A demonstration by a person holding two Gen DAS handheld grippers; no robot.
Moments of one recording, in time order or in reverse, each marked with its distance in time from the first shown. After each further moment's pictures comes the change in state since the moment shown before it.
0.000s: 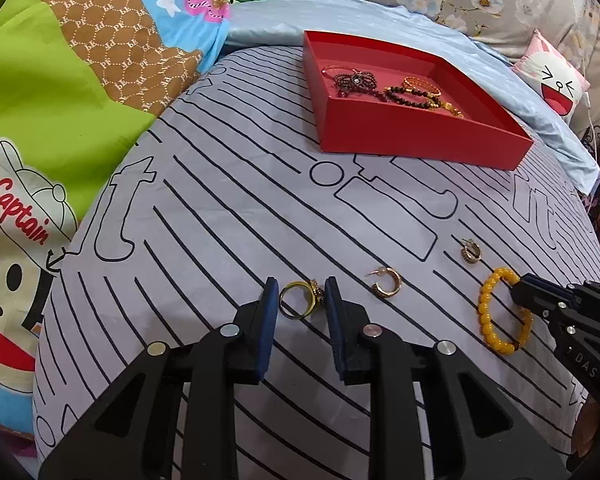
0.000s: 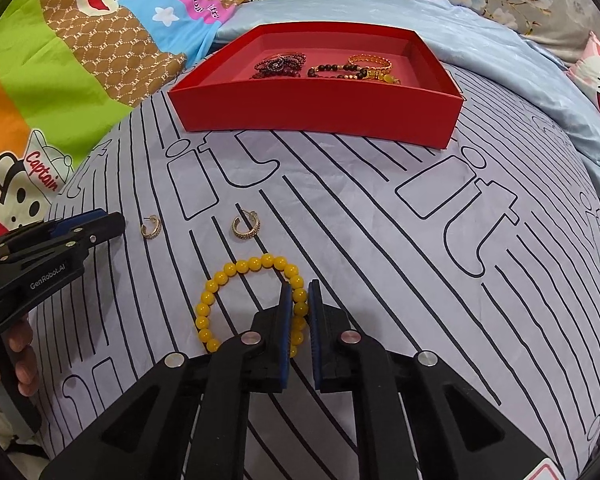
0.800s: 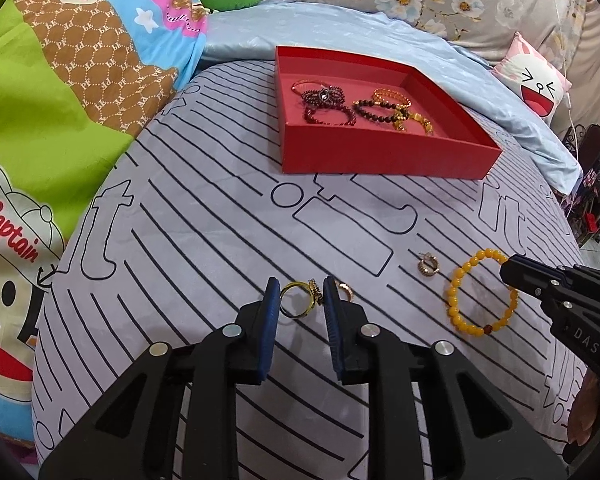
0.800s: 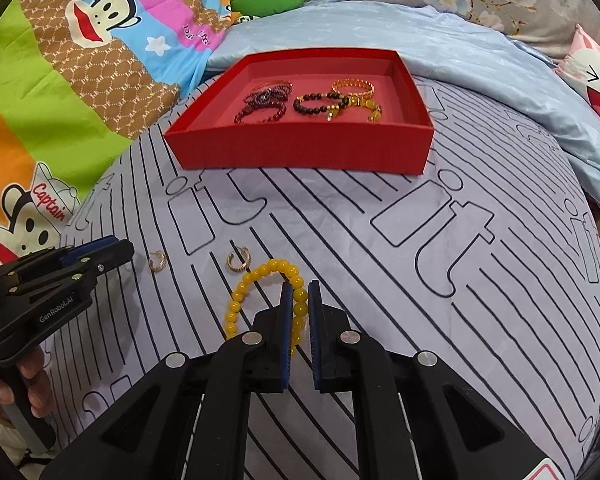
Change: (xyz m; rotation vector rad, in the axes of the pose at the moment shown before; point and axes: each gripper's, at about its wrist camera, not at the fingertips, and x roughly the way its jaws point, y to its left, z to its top) left arm -0.014 -0.017 0.013 0.024 -0.022 -0.062; right arm -0.027 -0.014 0.018 0.045 -0.069 0.021
